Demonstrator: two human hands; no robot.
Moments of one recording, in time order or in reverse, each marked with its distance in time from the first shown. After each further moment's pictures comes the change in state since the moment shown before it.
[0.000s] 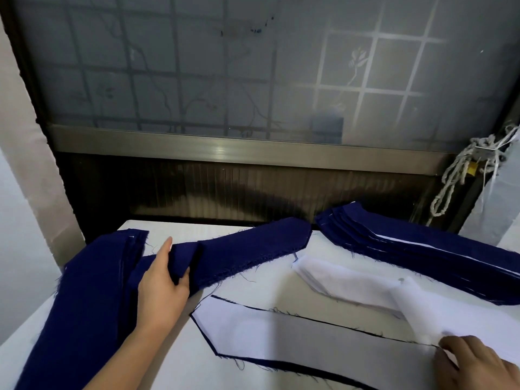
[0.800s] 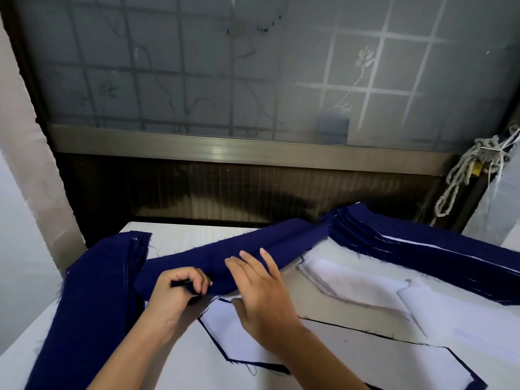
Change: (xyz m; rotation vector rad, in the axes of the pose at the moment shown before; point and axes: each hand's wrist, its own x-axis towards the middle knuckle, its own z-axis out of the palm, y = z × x) left_hand 0.005 0.000 -0.003 -0.801 -0.367 -0.127; right_hand 0.023 -0.285 -0.009 0.397 -0.113 -0.817
